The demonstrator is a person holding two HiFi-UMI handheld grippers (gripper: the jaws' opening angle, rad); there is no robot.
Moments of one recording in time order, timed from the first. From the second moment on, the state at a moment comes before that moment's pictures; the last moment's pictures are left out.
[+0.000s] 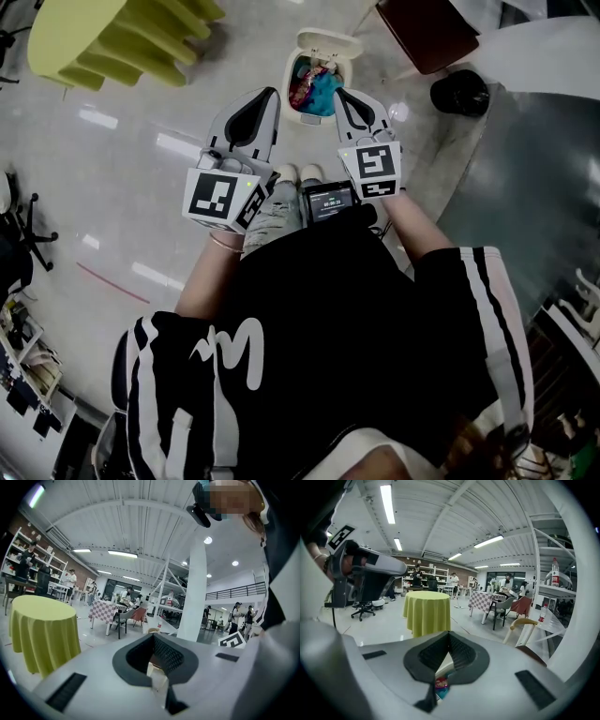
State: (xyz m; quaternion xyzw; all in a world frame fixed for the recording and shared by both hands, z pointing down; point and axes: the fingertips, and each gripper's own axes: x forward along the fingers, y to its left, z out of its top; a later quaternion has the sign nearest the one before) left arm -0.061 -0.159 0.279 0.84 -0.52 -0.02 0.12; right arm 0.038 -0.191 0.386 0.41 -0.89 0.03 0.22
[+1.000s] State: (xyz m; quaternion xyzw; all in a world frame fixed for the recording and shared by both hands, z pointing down) left arm -0.069 -0.156 0.224 0.84 -0.53 -0.03 0.06; right arm 0.038 -0.187 0.286 0.42 -0.90 -0.03 0.13
